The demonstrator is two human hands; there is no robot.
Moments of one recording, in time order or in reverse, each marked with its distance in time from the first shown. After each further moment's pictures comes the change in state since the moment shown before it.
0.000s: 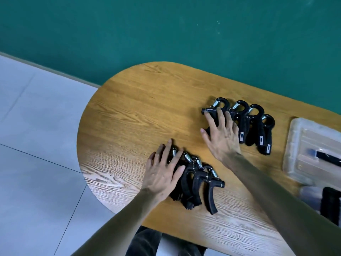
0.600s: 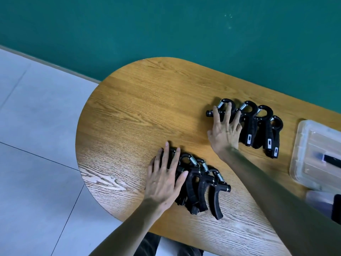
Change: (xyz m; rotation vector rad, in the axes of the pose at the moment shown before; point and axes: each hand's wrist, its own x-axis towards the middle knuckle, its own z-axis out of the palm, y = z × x) left_hand -0.008 -0.005 0.011 -0.072 0.081 -0.082; right_hand 0.033 -0.016 0.018 -0.026 -0.032 0.195
